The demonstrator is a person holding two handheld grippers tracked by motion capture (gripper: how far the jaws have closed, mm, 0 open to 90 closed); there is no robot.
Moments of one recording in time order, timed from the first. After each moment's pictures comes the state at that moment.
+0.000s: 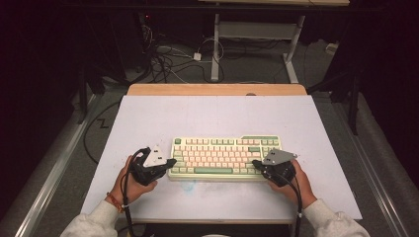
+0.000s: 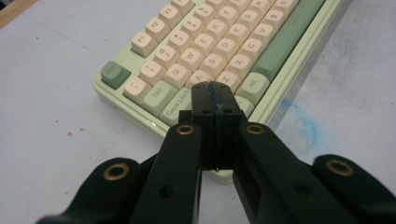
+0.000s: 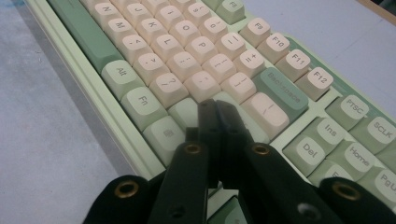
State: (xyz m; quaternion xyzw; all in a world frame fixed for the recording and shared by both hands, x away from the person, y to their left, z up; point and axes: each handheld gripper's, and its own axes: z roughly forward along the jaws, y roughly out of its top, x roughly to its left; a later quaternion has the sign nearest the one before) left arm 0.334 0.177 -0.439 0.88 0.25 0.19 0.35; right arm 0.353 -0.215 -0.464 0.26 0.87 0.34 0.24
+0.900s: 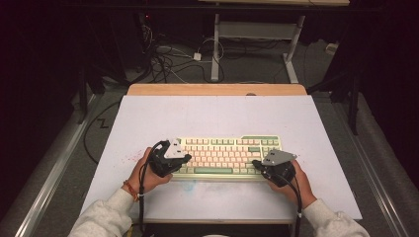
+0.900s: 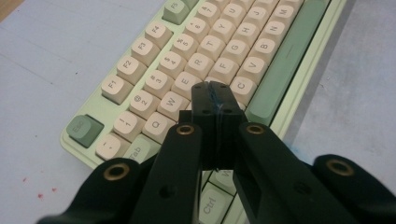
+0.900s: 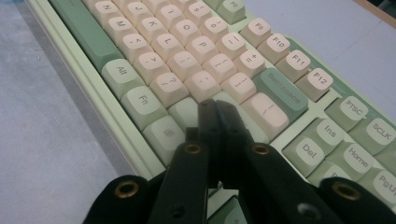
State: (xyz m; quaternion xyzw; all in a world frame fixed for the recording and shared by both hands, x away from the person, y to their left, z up) left arm 0.360 0.139 -0.439 0.90 0.22 0.17 0.33; right arm 0.352 -0.214 -0.464 0.26 0.87 0.34 0.24
